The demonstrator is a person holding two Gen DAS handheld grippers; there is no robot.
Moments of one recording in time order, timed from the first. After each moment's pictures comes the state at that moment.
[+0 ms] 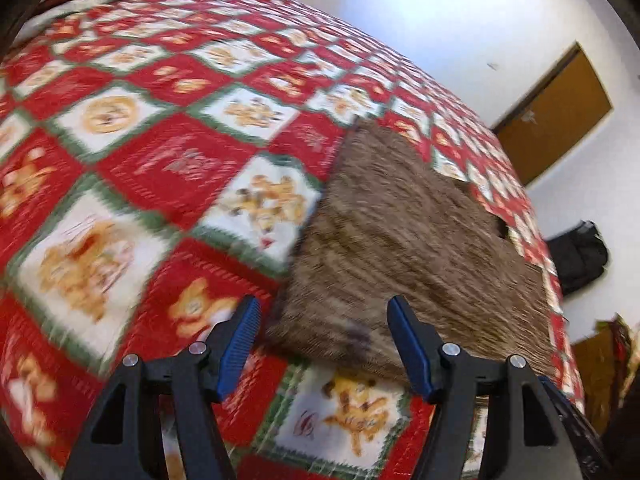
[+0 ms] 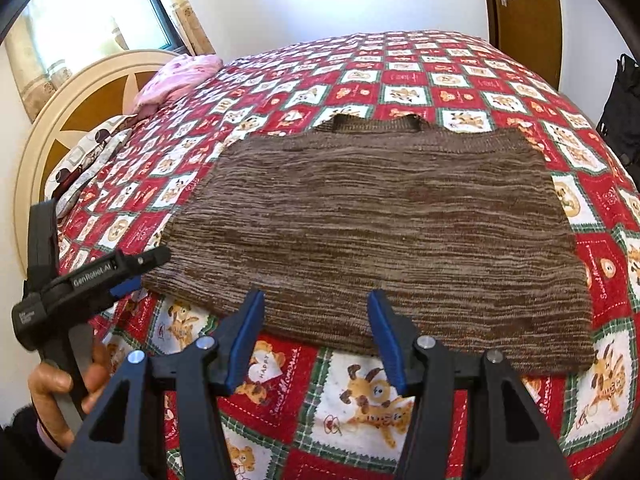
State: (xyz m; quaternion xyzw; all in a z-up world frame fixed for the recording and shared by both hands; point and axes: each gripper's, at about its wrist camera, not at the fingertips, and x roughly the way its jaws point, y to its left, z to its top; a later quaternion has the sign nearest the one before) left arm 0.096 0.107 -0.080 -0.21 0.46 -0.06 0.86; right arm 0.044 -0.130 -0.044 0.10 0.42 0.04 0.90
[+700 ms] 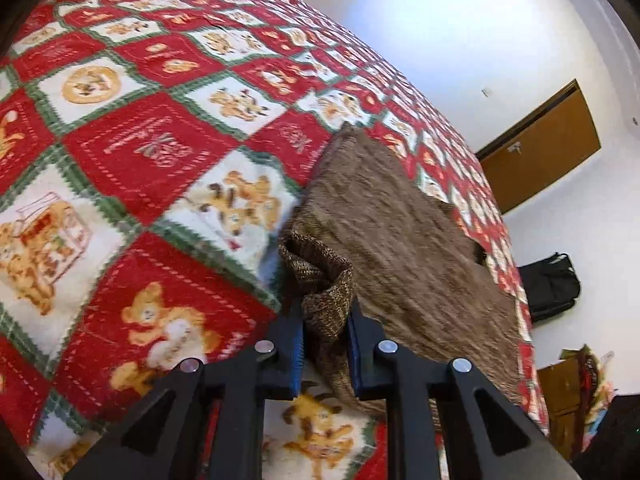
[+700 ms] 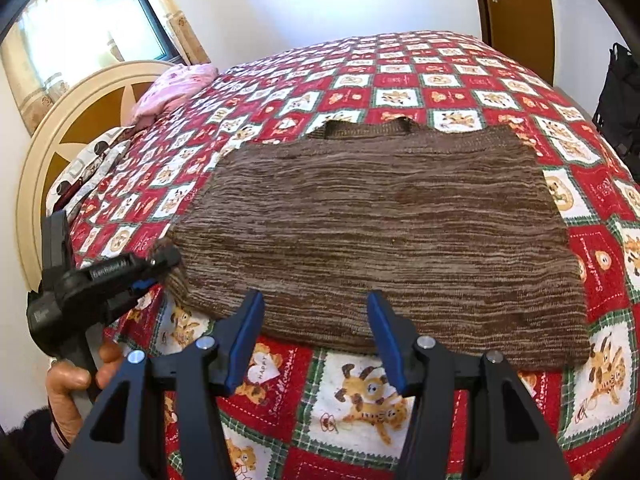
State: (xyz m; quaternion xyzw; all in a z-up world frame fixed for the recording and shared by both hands) left arm 0.113 0.105 -0.094 -0.29 0.44 -0.09 0.85; right arm 0.042 -0.137 -0.039 0.12 0.42 0.03 0.90
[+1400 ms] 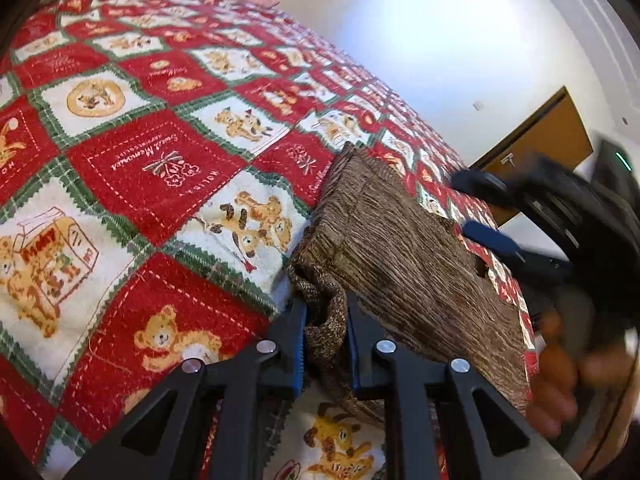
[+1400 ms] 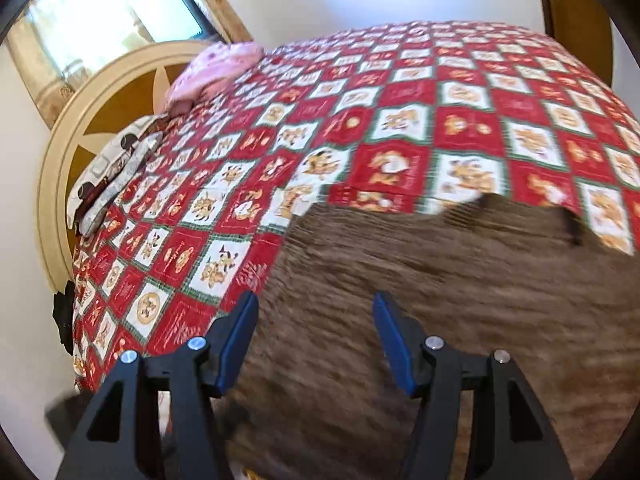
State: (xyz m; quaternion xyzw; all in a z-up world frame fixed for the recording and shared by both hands) left arm 0.107 0.113 -0.098 -0.29 0.39 -0.10 0.87; right arm 0.216 -0.057 -0.036 0.12 0.45 0.13 0.88
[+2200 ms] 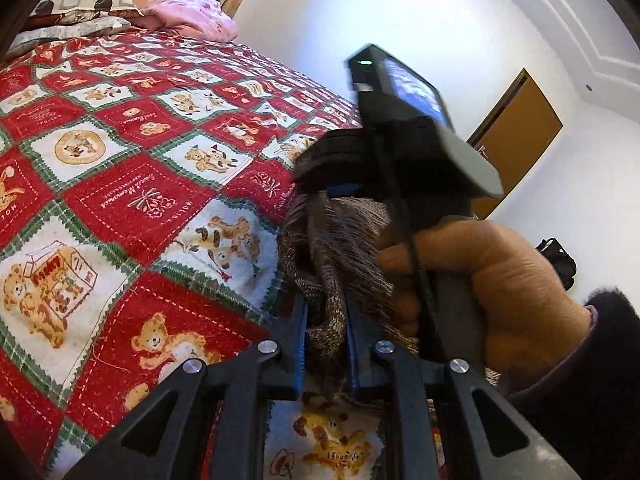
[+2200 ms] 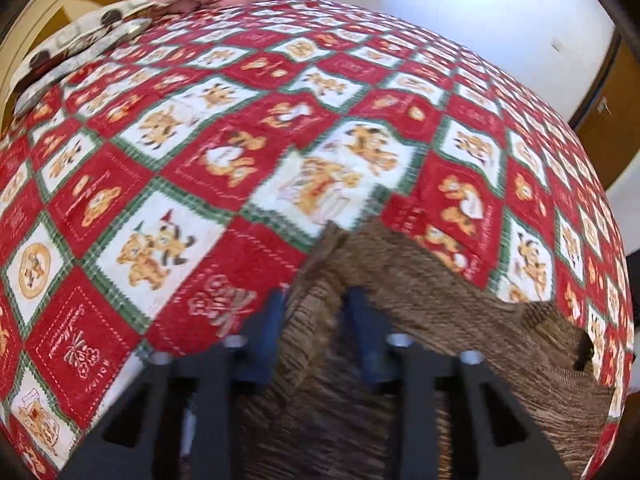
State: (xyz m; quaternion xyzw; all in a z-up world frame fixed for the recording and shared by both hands) left arm 0.087 0.103 -0.084 -0.24 0.34 -0.13 0.90; right arm 0.281 0.025 -0.088 -0.11 0.49 0.08 0.86
